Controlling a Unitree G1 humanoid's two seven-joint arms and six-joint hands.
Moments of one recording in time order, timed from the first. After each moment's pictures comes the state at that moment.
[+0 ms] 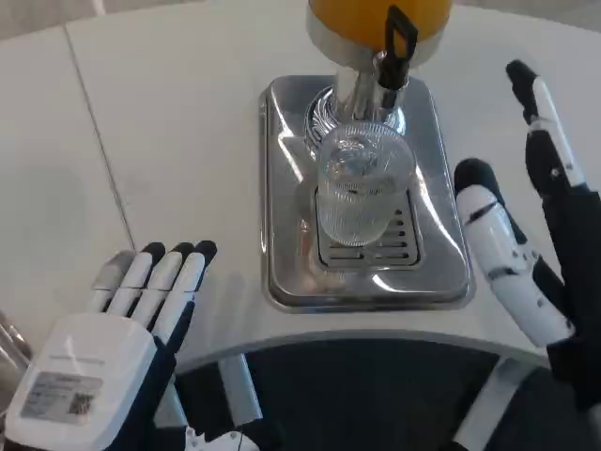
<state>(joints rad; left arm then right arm) 0.34 0.50 -0.03 -0.43 0.95 -0.16 0.25 0.13 0.06 0.19 -0.92 -0.74 0.25 0.15</state>
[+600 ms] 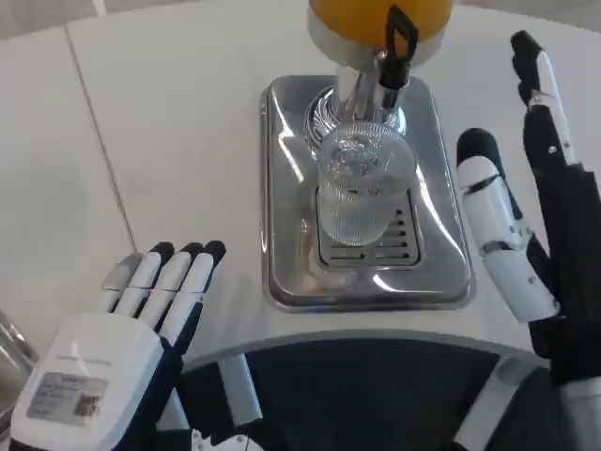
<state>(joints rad) 0.34 0.50 -0.03 -0.44 0.95 -0.18 0.23 0.07 0.06 0.22 -0.83 -0.65 0.20 0.01</state>
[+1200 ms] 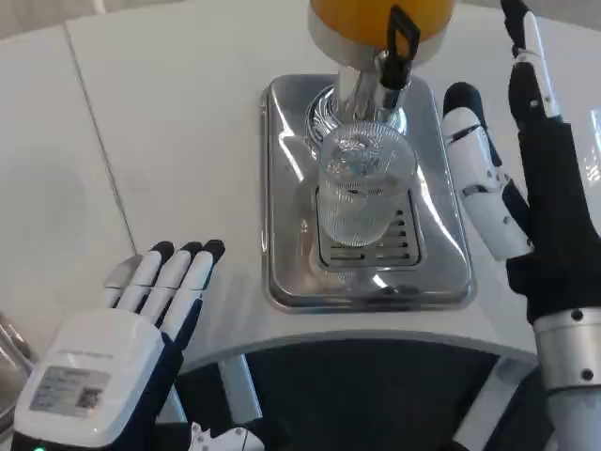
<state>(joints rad) 0.31 0.49 -0.02 -0.41 0.95 -0.18 0.21 -0.15 0.05 0.16 -0.65 -0.67 0.24 -0.04</state>
